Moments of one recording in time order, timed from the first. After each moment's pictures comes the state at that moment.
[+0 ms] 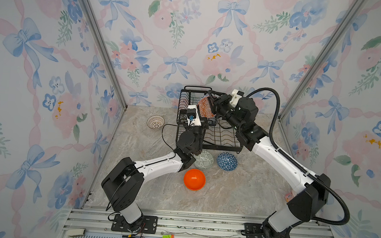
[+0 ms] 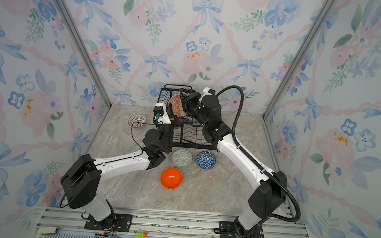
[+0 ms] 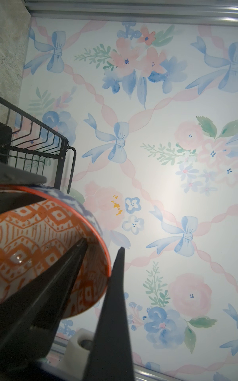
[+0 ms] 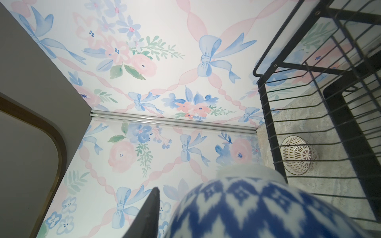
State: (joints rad) left arm -0.83 1.62 1.08 1.05 -0.79 0.14; right arm 0.63 1.62 1.59 0.12 -0.02 1.46
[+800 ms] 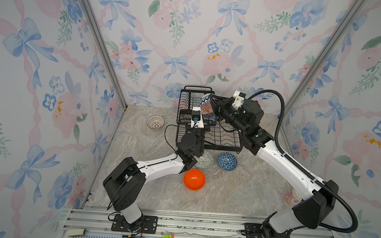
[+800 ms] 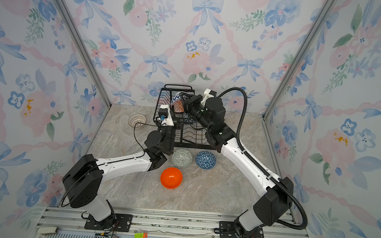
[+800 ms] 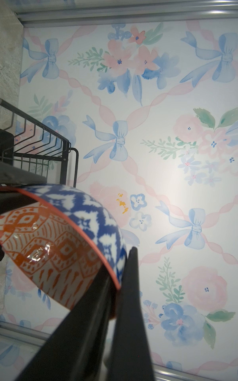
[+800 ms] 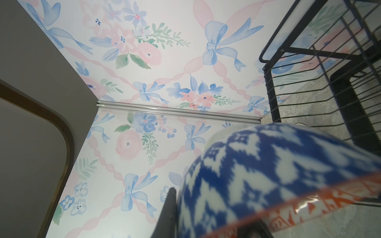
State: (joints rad) left arm -0.85 1.63 1.07 1.07 -0.80 0.22; right arm 0.63 1.55 1.53 0.11 -0.06 1.47
